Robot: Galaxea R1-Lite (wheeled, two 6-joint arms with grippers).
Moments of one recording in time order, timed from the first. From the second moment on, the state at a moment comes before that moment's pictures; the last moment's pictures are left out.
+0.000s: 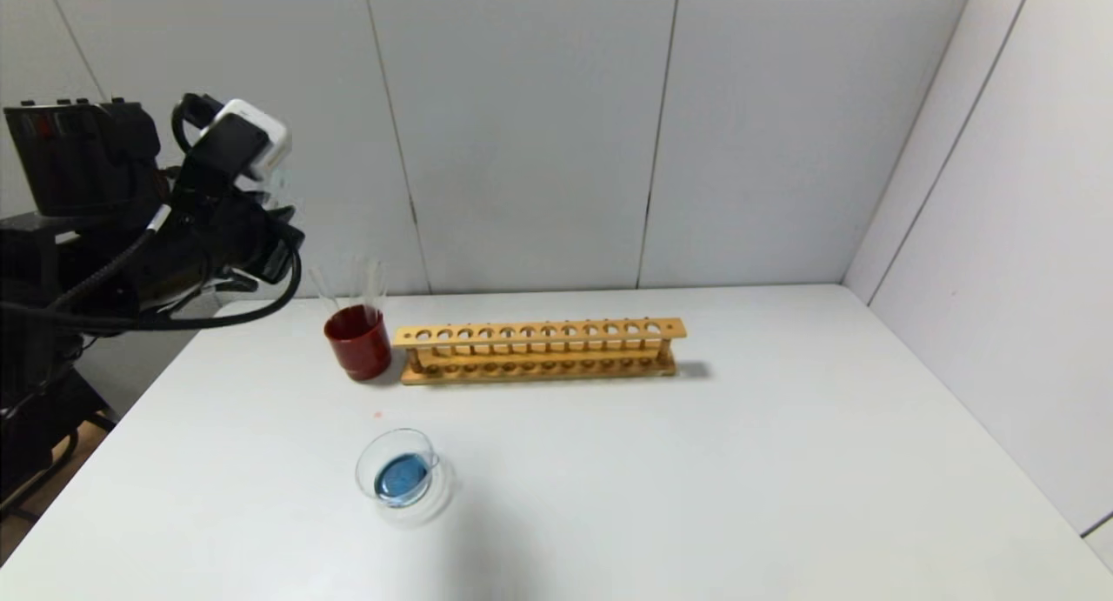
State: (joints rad) left arm -0.18 1.57 -0.95 -0.54 0.23 0.55; right arm 0.00 0.00 0.00 0.00 0.01 -0.02
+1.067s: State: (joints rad) left arm -0.08 1.95 -0.78 -1.16 0.28 -0.33; right arm 0.00 0.00 0.00 0.00 0.01 -0.02
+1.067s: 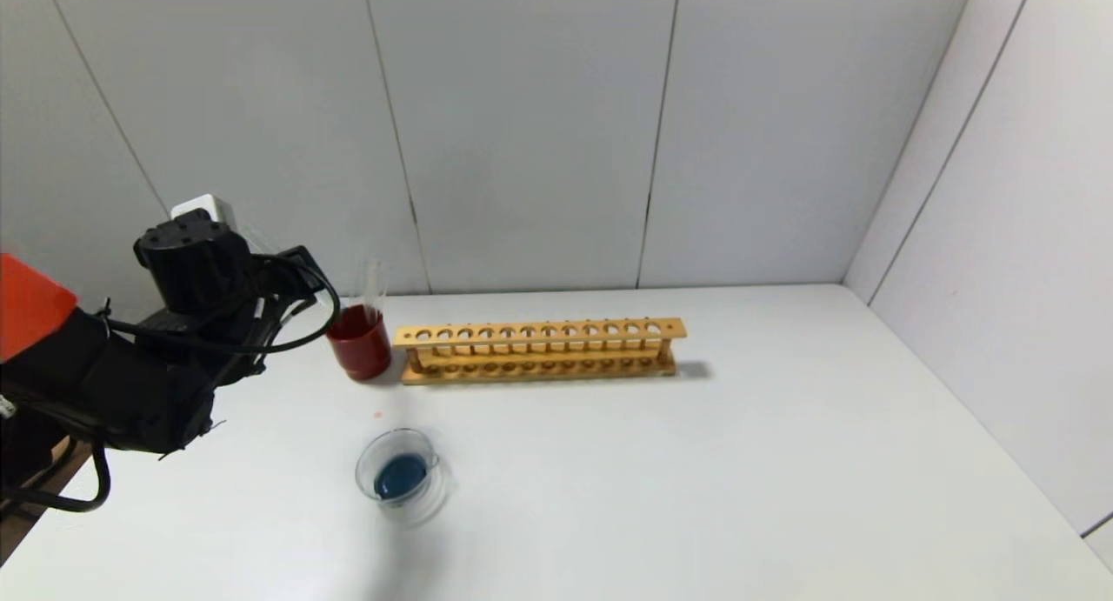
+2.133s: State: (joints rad) left arm -0.11 2.07 -0.73 -1.26 0.28 -0.33; right arm 0.00 0.00 0.00 0.00 0.01 -0.02
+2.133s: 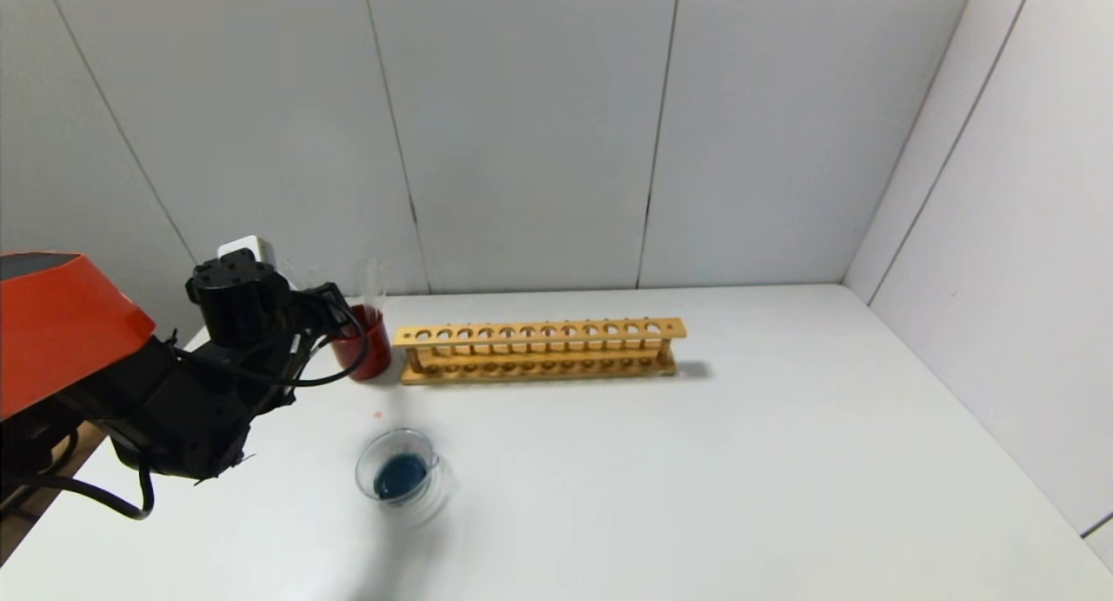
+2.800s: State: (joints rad) left arm -0.11 2.07 -0.74 -1.26 0.28 -0.31; right arm 0.00 0.00 0.00 0.00 0.01 -0.02
